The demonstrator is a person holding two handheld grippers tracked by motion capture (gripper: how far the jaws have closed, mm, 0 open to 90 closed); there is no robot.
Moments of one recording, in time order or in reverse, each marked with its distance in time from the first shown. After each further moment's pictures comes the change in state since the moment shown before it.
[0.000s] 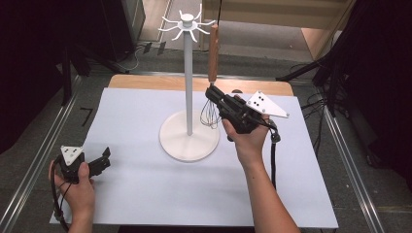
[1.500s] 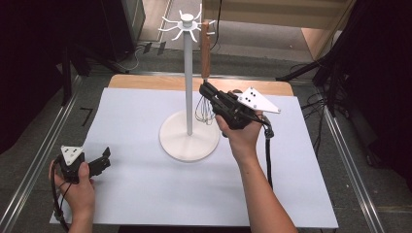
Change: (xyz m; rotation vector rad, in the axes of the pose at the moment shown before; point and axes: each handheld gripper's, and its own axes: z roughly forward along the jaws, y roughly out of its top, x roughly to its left) left arm 0.000 0.000 0.000 0.003 0.001 0.002; right arm 0.001 -0.002 0.018 0.003 -0.001 -0.023
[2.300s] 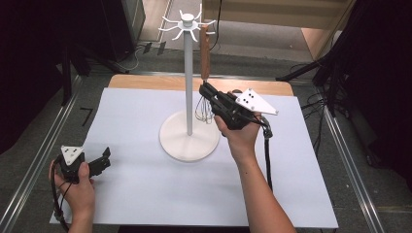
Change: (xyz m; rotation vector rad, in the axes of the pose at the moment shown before) left arm 0.000 0.000 0.000 0.001 0.000 0.001; right arm -0.002 -0.007 0.002 -0.005 -0.021 -0.022
